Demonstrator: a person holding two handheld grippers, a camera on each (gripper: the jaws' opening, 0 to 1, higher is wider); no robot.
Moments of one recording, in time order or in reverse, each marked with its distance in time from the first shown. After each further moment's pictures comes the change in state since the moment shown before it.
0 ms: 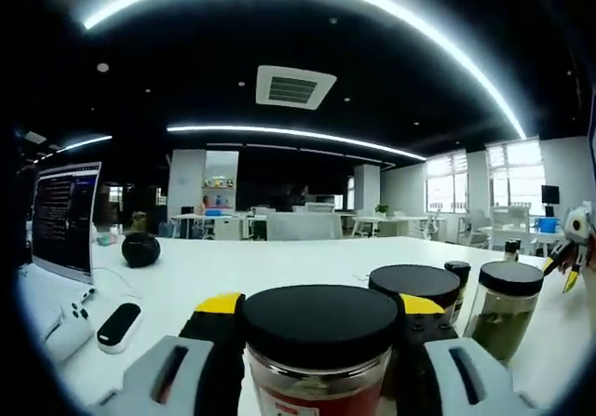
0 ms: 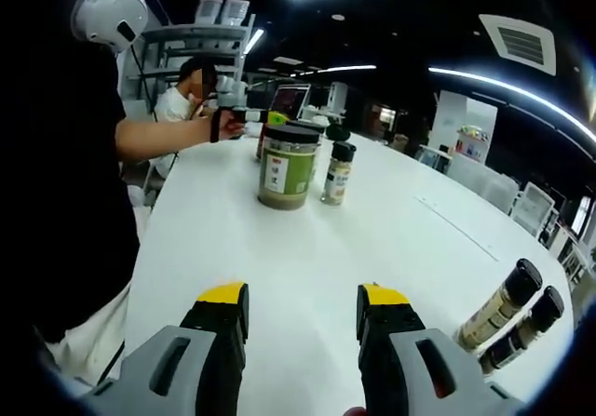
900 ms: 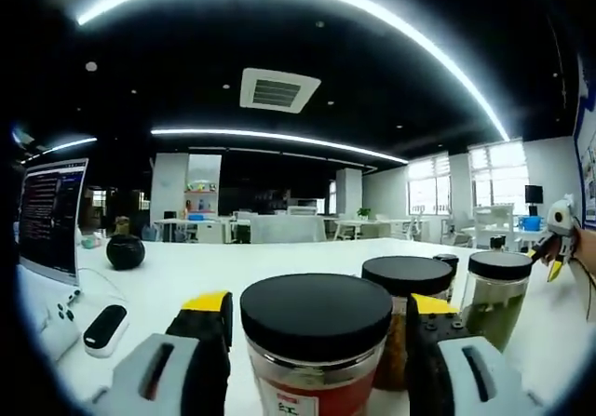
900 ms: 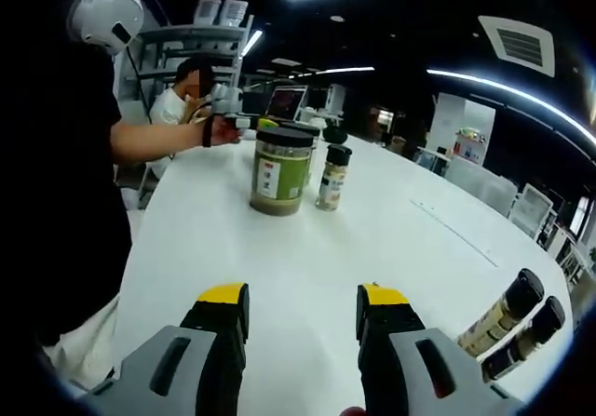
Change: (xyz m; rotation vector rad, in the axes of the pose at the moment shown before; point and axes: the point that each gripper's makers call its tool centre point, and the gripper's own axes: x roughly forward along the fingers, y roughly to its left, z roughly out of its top) left arm 0.002 0.006 -0.007 -0.012 -0.026 -0.101; right arm 0.012 -0.009 0.009 0.002 -0.015 -0.019
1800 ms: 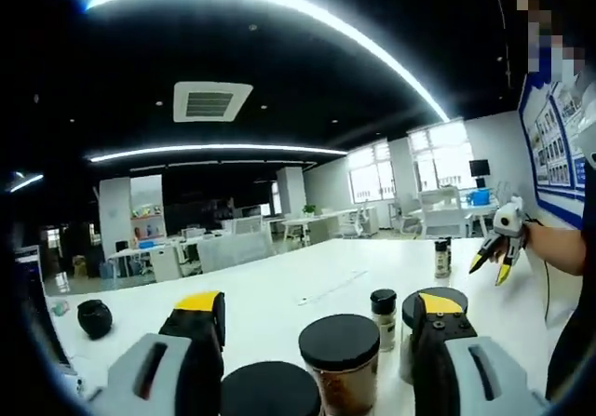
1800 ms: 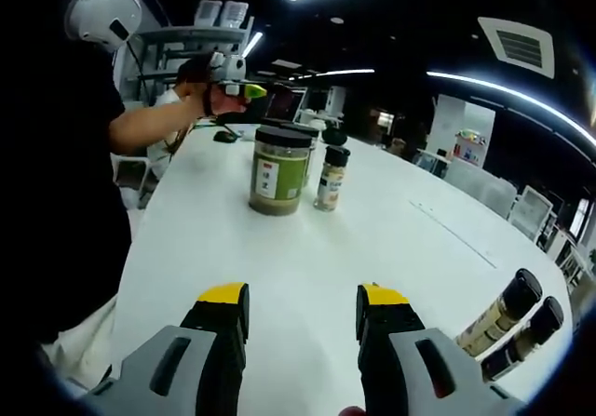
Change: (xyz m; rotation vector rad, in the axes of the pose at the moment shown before) left arm 0.001 -0.063 0.090 0.186 0.023 -0.290; right arm -0.005 -0.001 -0.001 -0.009 -0.010 0.003
